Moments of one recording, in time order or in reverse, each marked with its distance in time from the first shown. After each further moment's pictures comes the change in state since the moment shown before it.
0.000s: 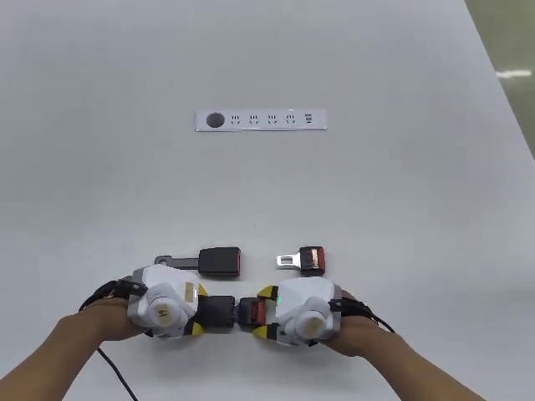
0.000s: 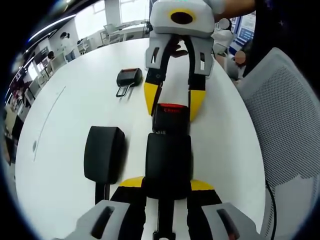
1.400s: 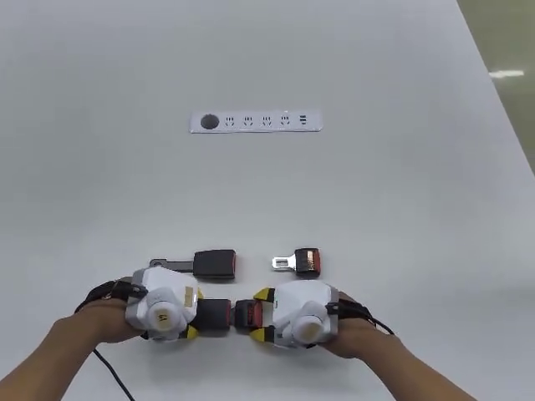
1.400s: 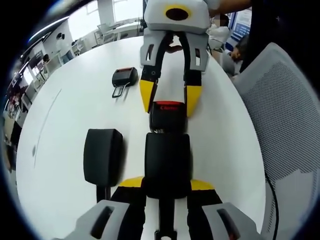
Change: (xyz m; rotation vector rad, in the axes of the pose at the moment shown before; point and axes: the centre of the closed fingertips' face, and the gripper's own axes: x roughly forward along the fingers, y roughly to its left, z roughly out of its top) left arm -0.001 -0.003 0.001 0.041 0.007 -0.015; right arm -0.016 0.000 -0.010 -0.020 -0.013 -0.012
